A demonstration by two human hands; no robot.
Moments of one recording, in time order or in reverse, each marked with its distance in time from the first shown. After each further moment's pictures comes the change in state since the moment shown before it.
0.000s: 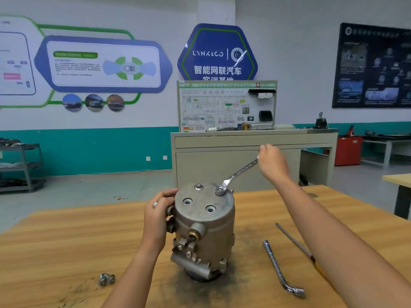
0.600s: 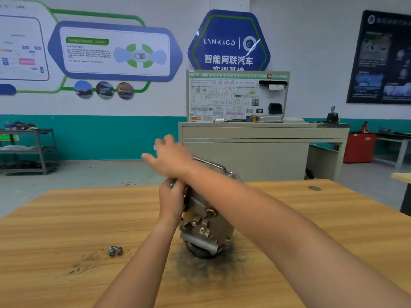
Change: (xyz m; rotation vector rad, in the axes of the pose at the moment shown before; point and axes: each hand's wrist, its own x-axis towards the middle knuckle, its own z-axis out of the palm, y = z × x) left_hand -0.011 0.011 0.025 0.051 0.080 0.116; right_hand -0.098 -0.166 0.065 -0.238 -0.491 -0.674
